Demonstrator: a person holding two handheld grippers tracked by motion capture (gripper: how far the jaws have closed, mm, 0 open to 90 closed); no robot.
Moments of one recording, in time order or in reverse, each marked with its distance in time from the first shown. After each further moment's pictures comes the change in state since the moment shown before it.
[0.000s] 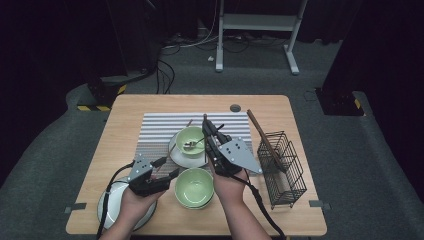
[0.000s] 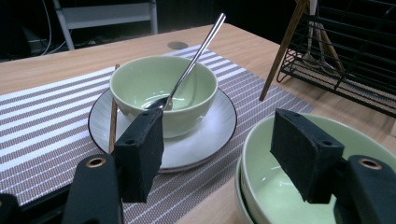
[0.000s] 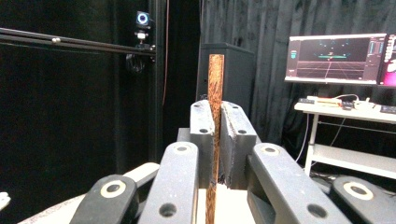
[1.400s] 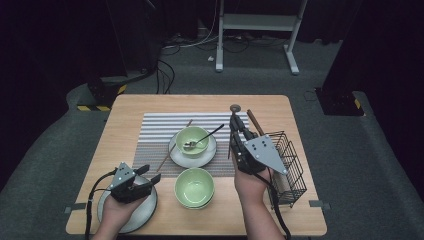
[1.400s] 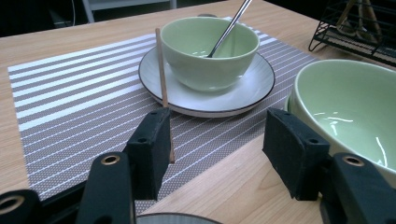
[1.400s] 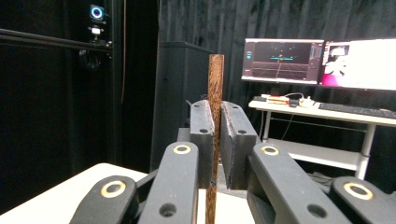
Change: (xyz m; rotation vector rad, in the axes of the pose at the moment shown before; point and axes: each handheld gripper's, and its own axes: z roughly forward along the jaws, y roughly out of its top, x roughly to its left) left arm 0.027 -0.031 -0.035 0.064 0.067 -0.005; right arm -0.040 0.013 -0.024 0.010 -0.159 -0.036
